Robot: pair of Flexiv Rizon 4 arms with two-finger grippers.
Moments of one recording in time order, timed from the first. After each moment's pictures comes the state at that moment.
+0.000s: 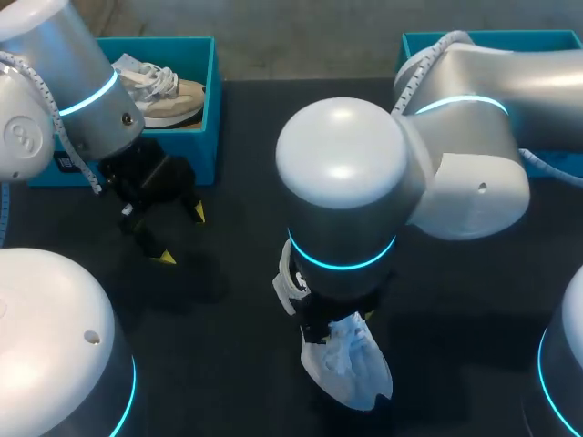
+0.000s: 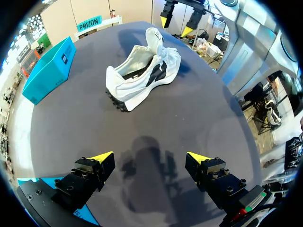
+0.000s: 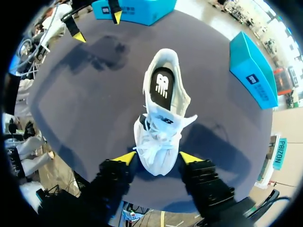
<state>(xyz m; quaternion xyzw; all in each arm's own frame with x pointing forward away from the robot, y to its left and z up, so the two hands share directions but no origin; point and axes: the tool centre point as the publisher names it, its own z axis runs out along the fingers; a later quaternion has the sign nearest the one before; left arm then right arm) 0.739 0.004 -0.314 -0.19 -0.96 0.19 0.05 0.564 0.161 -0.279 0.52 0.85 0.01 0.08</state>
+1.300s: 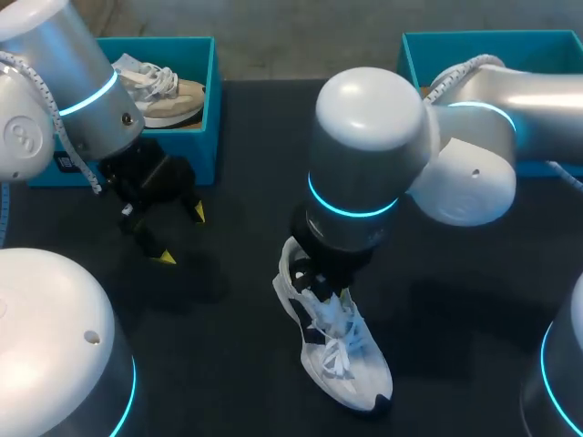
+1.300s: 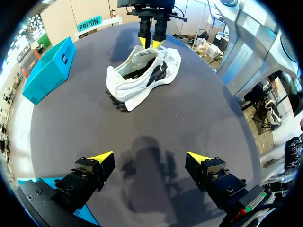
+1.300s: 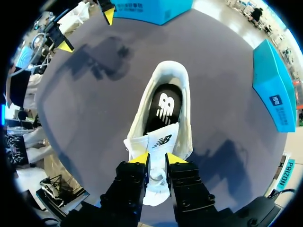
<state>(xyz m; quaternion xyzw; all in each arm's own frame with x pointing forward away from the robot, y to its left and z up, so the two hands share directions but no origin) 0.739 0.004 -0.314 -0.19 -0.96 0.19 0.05 0.632 0.171 -0.321 0.48 0.88 0.04 0.02</state>
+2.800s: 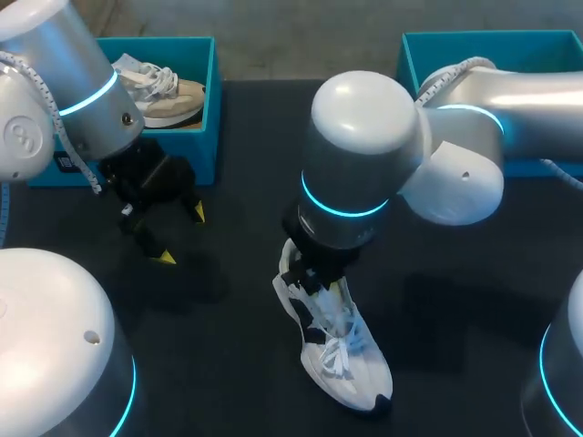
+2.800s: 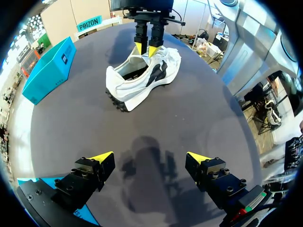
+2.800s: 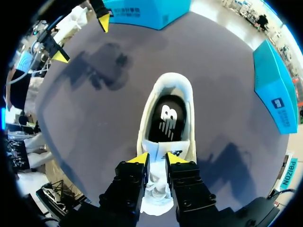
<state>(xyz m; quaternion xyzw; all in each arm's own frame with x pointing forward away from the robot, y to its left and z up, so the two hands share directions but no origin) 0.739 0.004 -0.314 -0.19 -0.96 0.19 0.05 0.651 0.188 -0.328 0.49 0.87 0.06 0.02</state>
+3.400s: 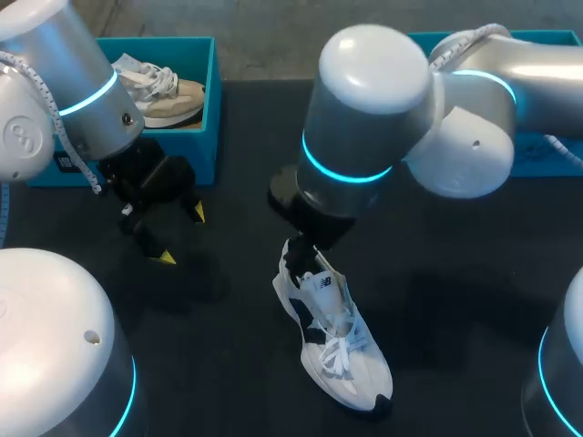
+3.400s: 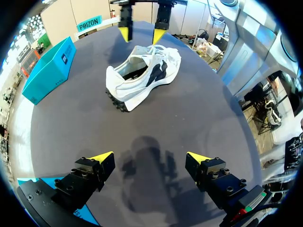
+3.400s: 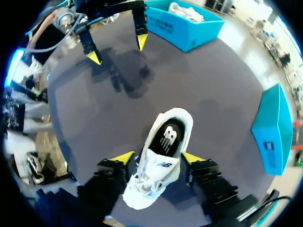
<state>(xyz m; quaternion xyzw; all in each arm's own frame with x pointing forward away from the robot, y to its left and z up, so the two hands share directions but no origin) 0.739 0.004 -0.314 -0.19 -0.96 0.19 0.05 0.671 0.197 -0.279 0.34 0.93 0.09 0.04</state>
